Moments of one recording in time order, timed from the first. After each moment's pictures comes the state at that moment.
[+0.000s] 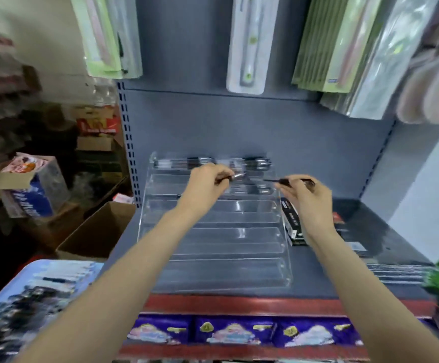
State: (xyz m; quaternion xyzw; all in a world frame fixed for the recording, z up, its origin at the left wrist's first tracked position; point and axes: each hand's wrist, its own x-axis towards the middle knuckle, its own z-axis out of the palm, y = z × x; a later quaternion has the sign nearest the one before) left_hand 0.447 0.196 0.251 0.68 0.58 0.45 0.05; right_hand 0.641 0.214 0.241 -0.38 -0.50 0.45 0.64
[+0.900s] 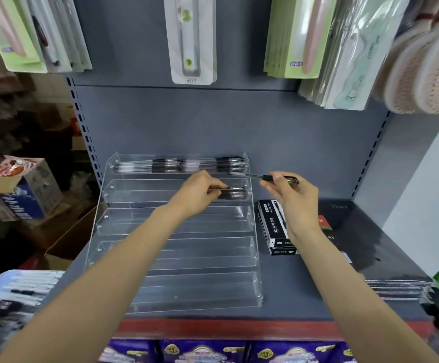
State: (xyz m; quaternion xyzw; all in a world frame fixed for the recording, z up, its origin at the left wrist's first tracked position) left_hand 0.478 0.278 0.224 0.73 0.63 0.25 0.05; right_hand 0.677 0.268 0.234 -0.35 -0.46 0.51 0.63
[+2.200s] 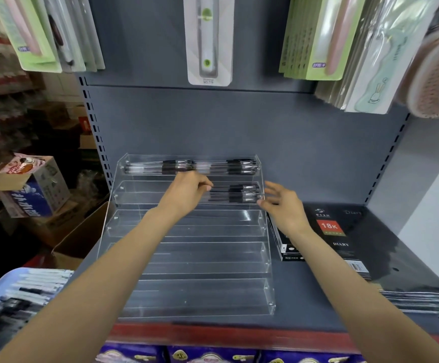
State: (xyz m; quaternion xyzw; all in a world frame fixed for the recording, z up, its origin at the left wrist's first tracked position) left_hand 0.444 0.272 0.225 0.67 0.67 0.30 0.04; right_hand 0.658 0.299 0.211 -0.50 -0.70 0.35 0.38
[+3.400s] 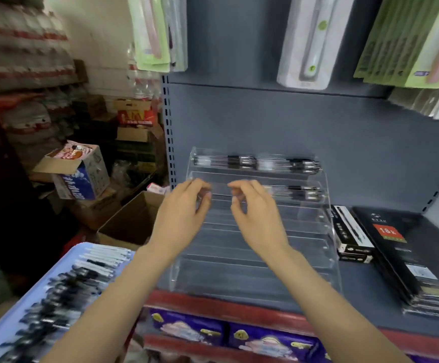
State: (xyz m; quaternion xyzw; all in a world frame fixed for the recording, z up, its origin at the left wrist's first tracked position) left_hand 0.366 0.134 0.214 0.63 0.65 0.40 -0.10; right_hand 0.511 0.185 0.221 -0.35 -0.84 0.14 0.39
